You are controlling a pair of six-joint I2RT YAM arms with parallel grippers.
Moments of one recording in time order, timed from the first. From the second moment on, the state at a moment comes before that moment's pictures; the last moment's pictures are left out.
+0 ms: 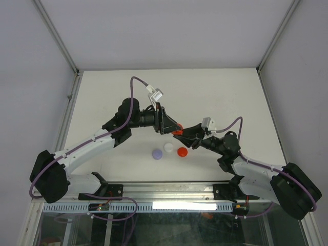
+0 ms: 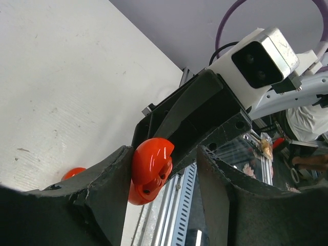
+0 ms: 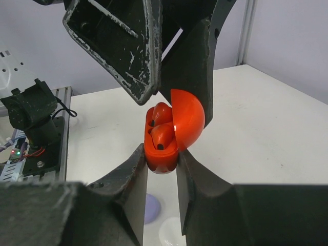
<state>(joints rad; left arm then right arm) -0.73 1.26 0.88 0.25 0.64 -0.63 0.69 1.06 0.20 1.14 -0.51 0.18</state>
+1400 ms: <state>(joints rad) -0.65 0.96 0.80 -0.28 -0.34 -0.33 0.52 1.50 0.66 0.16 -0.45 0.39</state>
